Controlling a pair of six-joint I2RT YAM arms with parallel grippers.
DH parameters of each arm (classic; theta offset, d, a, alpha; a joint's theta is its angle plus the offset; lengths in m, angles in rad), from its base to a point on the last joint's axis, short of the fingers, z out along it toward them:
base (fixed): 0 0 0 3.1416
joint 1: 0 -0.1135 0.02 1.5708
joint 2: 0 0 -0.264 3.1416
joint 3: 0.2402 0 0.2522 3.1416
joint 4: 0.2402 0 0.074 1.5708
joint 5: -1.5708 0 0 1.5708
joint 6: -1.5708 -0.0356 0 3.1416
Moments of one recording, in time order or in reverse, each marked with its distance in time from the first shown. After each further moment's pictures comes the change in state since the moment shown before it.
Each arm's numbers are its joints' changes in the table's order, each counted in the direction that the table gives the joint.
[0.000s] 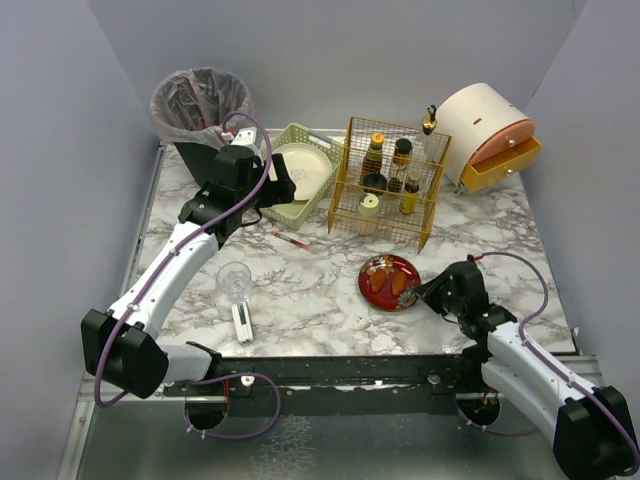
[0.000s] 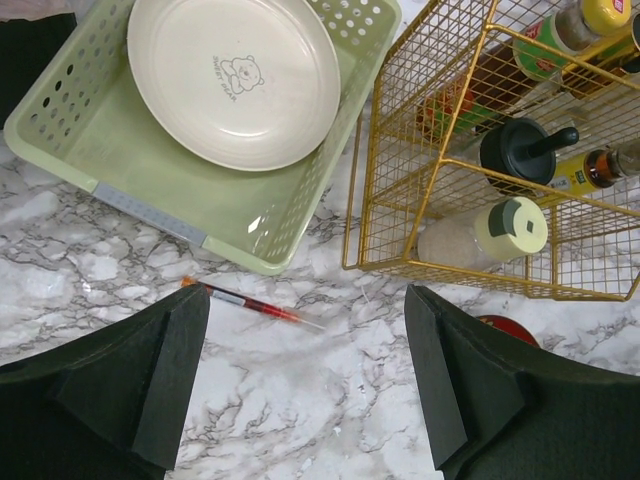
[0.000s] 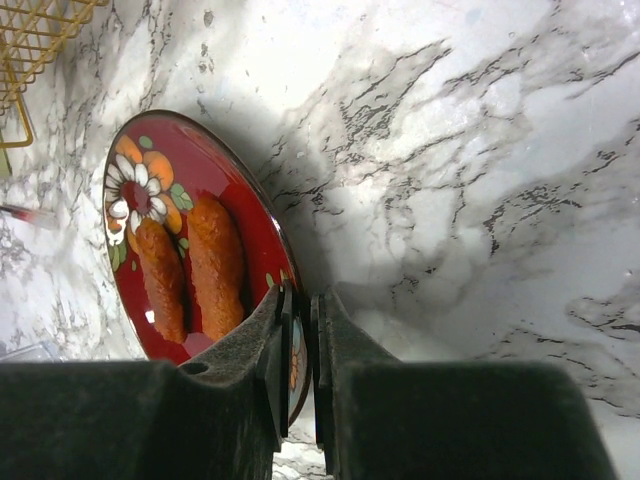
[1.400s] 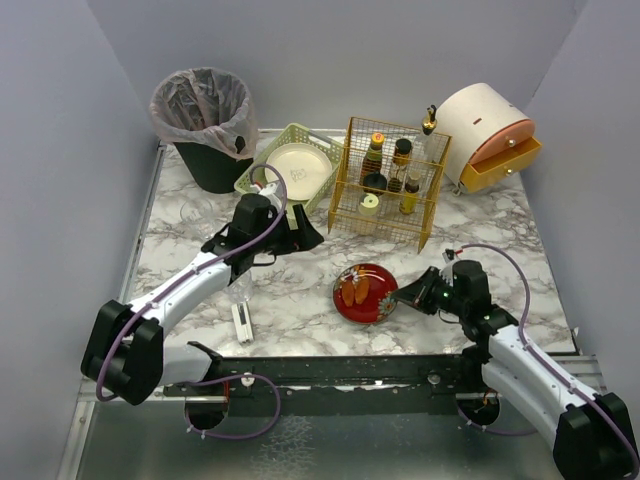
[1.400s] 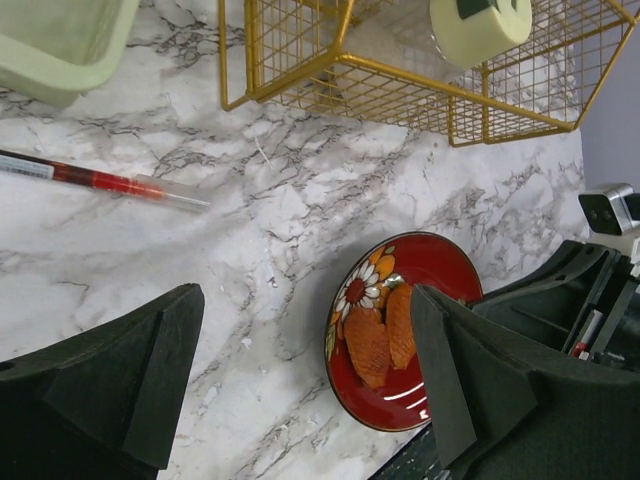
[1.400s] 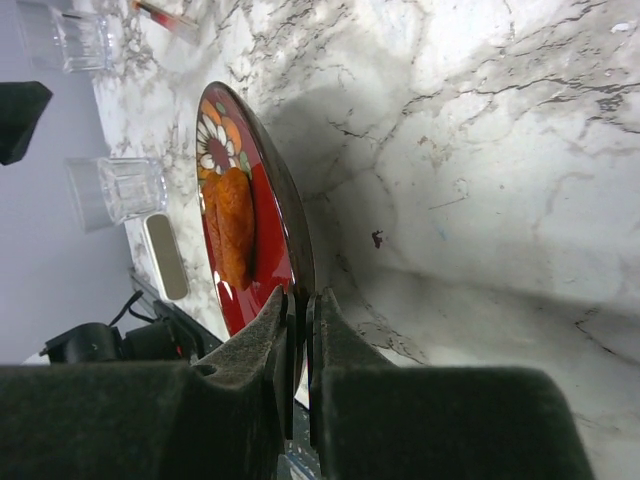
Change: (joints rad) left arm 0.075 -0.032 -0.425 -0.321 -0.310 0.198; right arm 0.005 -0.048 -0.004 -0.104 0.438 0.064
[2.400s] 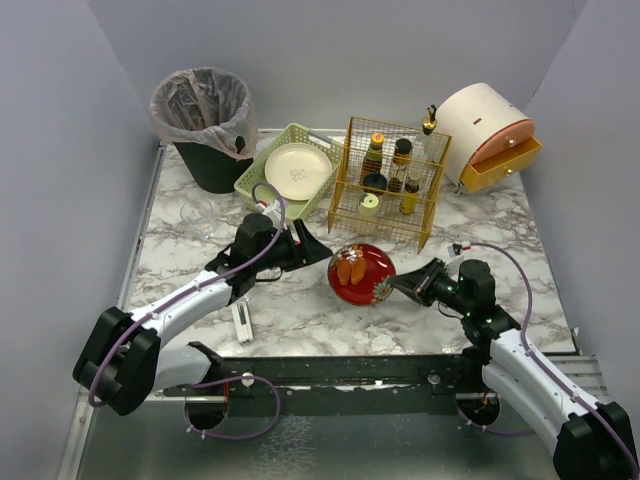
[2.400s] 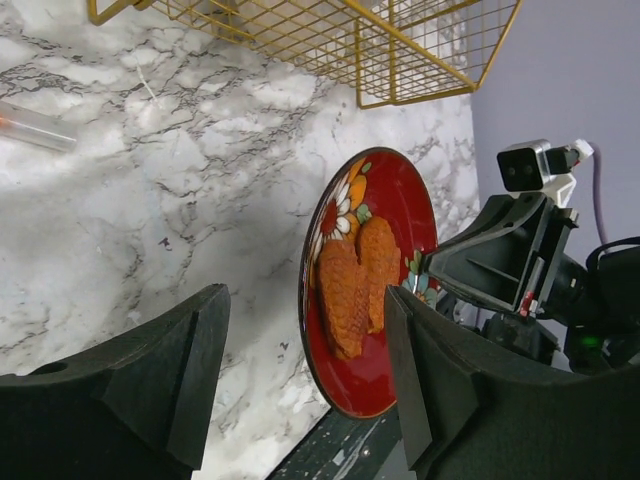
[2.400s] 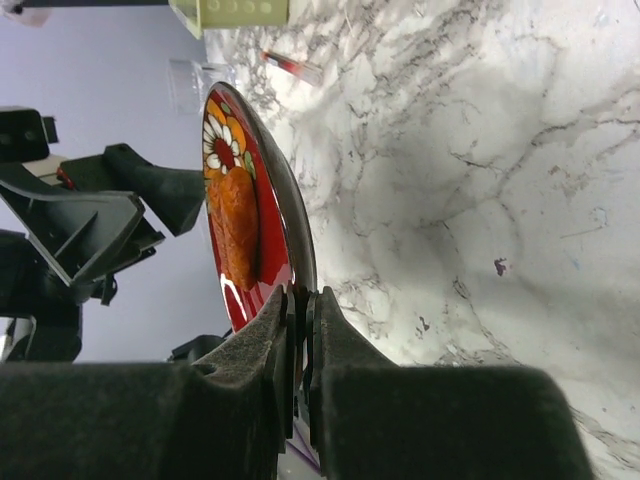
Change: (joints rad) left arm 0.090 -0.048 -0.172 -0.227 -0.079 0.227; right arm 0.000 -0.050 -0.019 -0.170 0.038 -0.240
